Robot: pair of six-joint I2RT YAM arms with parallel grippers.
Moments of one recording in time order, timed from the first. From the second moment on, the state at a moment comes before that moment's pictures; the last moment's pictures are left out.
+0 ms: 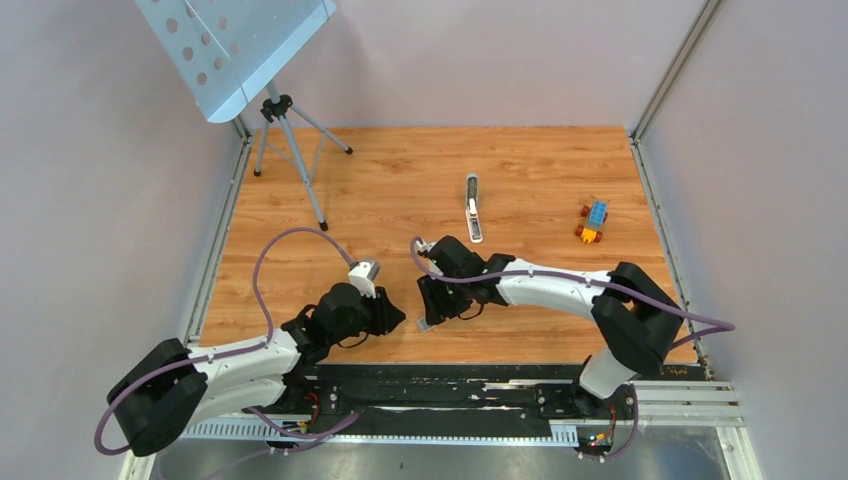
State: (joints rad) left arm -0.81 0.98 0.15 0.33 0.00 -0.63; right arm 0.94 1.57 0.93 -0.35 -0.19 0.43
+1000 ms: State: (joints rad) left arm -0.84 1.29 0.09 0.73 0.10 -0.80; right arm 0.99 1.65 0.97 -0.32 -0.15 0.45
